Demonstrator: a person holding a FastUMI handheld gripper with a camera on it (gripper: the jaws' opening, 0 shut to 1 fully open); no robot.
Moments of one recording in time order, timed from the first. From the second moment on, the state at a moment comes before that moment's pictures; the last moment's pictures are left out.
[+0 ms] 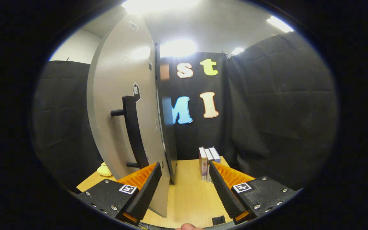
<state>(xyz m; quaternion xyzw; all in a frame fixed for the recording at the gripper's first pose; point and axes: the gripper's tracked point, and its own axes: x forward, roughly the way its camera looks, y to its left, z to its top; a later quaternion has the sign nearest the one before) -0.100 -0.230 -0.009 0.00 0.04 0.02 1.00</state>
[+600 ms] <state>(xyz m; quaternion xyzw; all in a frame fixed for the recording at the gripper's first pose) -0.105 -0.186 -0.021 0.03 0.05 0.01 1.00</state>
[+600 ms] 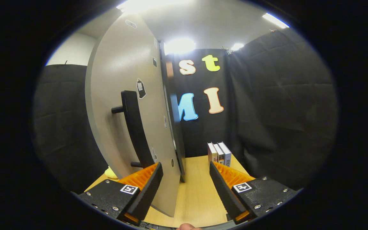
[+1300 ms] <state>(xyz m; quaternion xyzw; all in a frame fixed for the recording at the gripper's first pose) -0.100 -0.009 -0.034 0.06 0.05 0.03 1.00</state>
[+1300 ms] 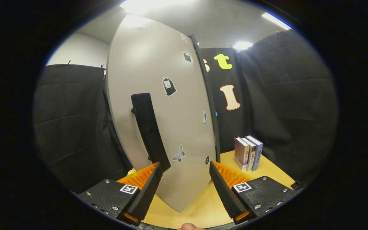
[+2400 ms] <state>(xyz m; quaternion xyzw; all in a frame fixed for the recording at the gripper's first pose) -0.063 0.026 -0.044 0.07 0.08 0.09 0.99</state>
